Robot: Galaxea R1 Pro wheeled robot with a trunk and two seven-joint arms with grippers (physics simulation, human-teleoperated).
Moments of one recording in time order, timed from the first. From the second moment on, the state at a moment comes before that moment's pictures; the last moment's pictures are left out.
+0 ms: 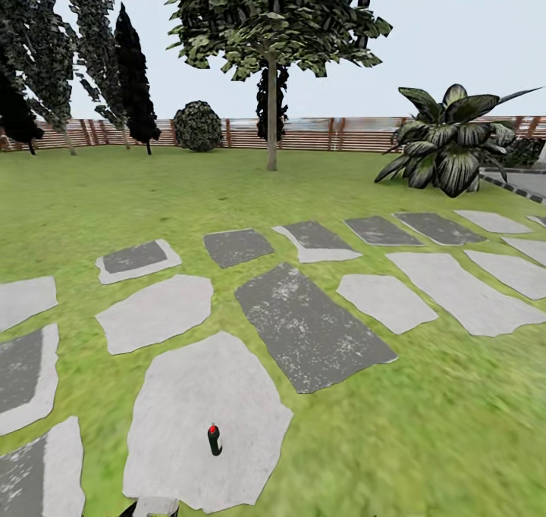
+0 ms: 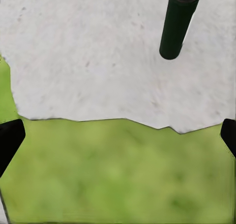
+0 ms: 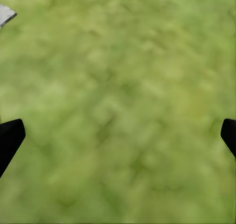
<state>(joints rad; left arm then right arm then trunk) -0.30 0.06 0.02 -0.22 -0.07 -0.38 0.02 -0.21 -0.06 -0.05 -0.29 0.01 -0.47 0.00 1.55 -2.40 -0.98</state>
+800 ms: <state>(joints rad) -0.46 0.06 0.01 -0.25 -0.08 -0.36 0.01 -0.26 -0.06 -0.06 -0.69 0.00 -0.32 -0.06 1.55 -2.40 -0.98</state>
